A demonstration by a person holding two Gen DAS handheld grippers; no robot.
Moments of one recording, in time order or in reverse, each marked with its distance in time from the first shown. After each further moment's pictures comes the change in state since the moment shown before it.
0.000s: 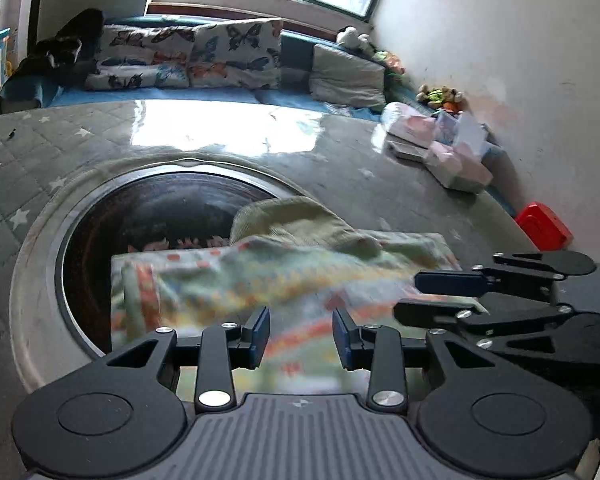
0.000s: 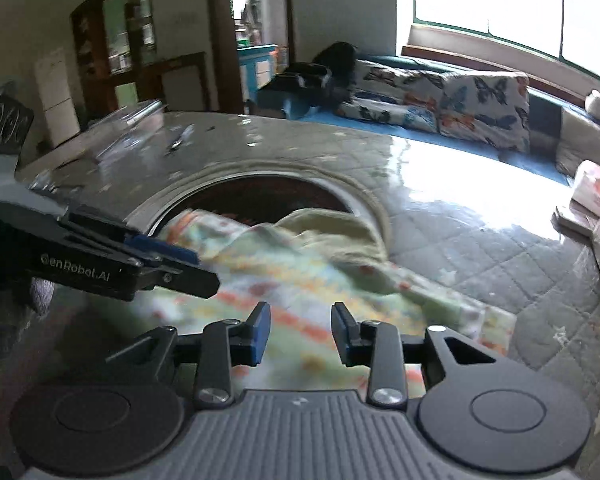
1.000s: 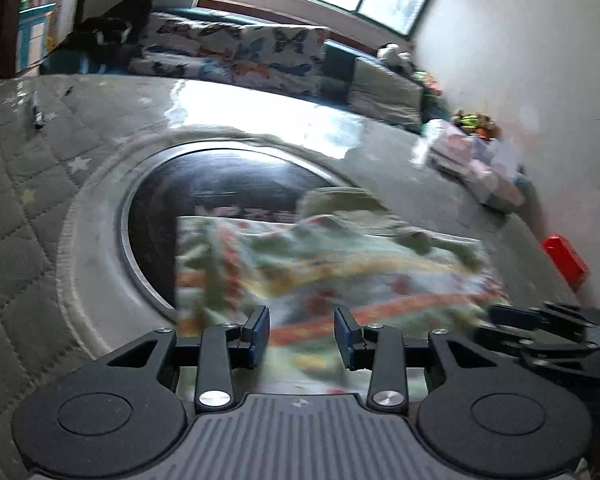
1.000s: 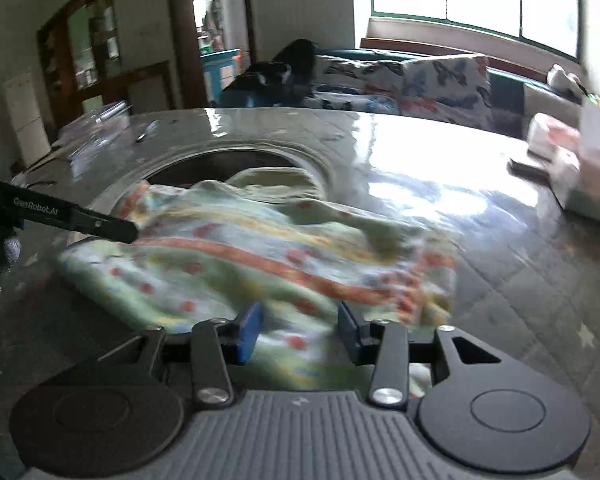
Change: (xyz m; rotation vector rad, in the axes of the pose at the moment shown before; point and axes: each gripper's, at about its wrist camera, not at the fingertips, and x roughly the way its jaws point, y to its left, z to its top) left arm 0.002 0.051 -0.016 -0.149 -0.016 0.073; right arm -0.018 -0.044 -0.050 0.140 -0.006 -0.070
